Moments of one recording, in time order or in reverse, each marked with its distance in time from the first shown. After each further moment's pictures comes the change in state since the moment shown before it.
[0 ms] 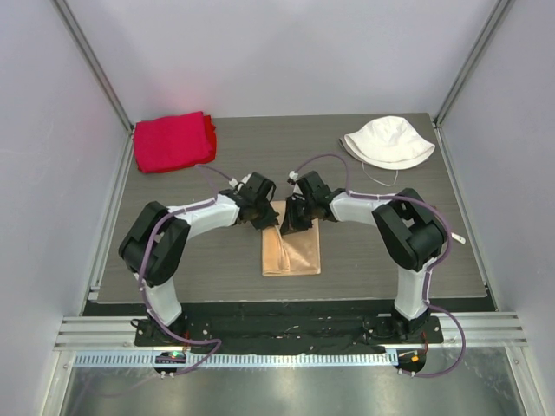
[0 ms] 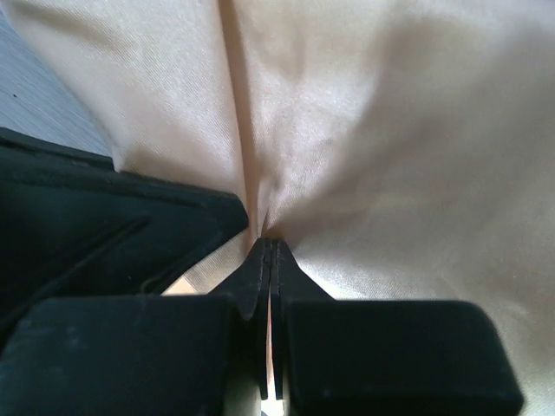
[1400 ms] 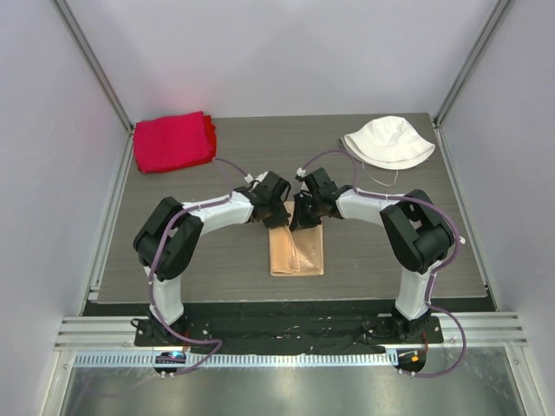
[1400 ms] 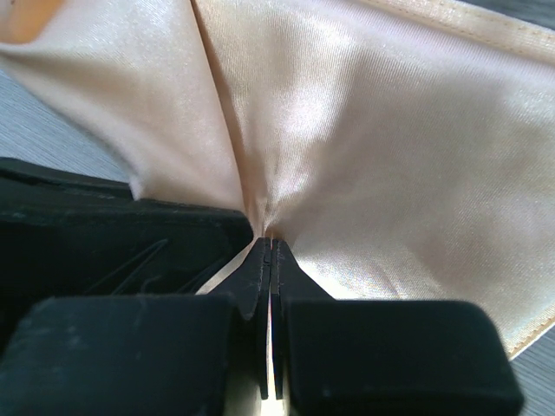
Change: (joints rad) left arm -0.073 0.095 0.126 -0.039 -0.035 0.063; right arm -0.049 -0.041 -0.006 -0.065 0.084 -0.067
